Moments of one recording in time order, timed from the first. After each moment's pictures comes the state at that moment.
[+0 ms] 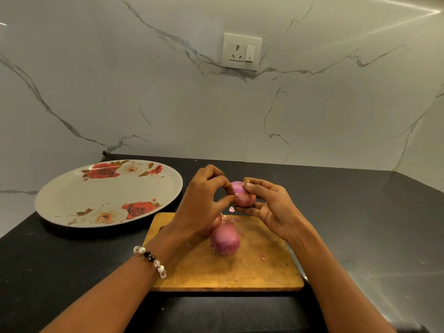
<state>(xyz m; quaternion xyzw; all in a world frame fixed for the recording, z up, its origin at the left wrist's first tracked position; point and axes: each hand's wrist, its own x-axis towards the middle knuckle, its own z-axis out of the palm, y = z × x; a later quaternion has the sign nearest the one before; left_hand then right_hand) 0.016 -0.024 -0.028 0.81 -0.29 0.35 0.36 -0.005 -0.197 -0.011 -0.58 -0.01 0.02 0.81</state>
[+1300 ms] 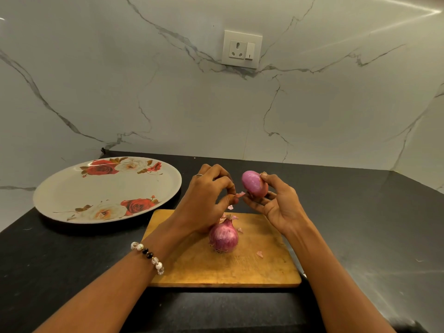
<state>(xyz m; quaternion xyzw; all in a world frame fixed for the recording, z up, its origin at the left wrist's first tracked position) 0.017 -0.023 -0.029 0.82 -0.34 0.35 0.30 -0.007 -0.202 -0.008 -0.49 0.06 -0.03 0.87</state>
